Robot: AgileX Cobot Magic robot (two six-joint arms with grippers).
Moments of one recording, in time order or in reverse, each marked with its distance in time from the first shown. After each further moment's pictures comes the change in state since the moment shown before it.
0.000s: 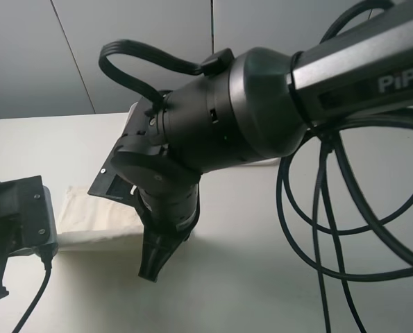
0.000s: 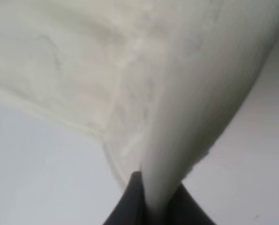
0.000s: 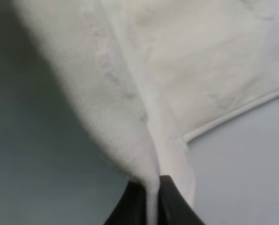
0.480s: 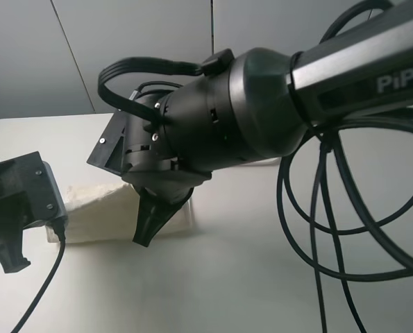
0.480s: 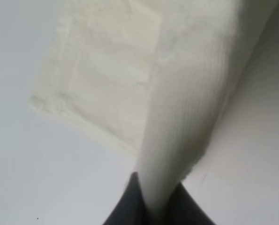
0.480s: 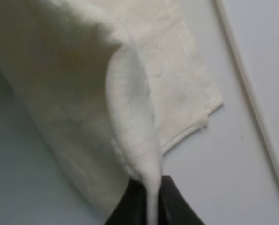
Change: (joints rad) left arm 0.000 0.018 0.000 0.129 -0.186 -0.168; right arm 0.000 0.004 0.001 -0.333 -0.088 0.309
